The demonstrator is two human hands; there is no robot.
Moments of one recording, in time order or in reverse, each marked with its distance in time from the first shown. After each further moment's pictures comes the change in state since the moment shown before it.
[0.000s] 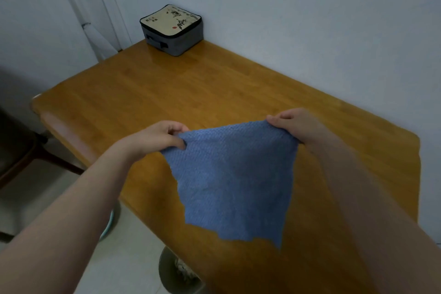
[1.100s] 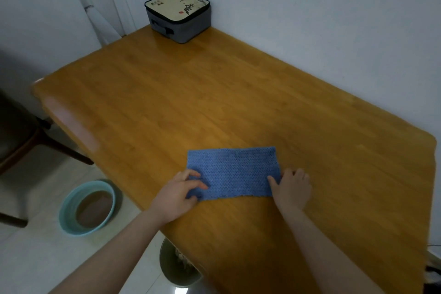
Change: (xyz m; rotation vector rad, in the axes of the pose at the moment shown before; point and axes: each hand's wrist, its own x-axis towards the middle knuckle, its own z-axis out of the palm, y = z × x) left_hand -0.003 -0.135 0.116 0.470 0.138 0.212; right_hand -0.016 0.165 0.115 -0.870 0.416 0.270
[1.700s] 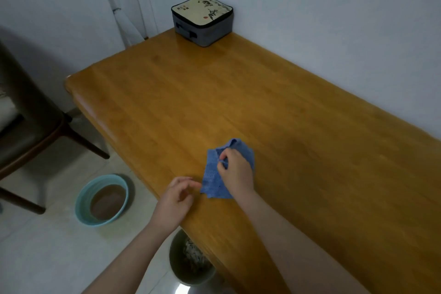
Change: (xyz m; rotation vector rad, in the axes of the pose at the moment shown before) left_hand -0.058 -0.002 -0.005 -0.530 0.388 -0.265; right_hand -0.047 -0.155 -0.015 0.569 -0.107 -0.580
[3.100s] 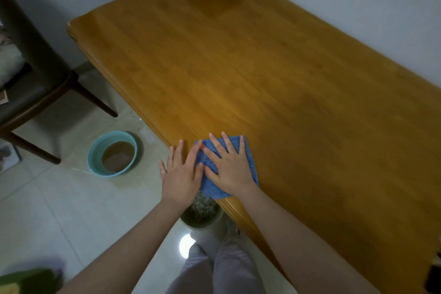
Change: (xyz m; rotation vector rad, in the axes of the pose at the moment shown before) left_hand -0.067 -0.022 0.036 0.631 0.070 -0.155; right_hand -0.098 0.036 0.062 -0.508 -0.232 -0.436
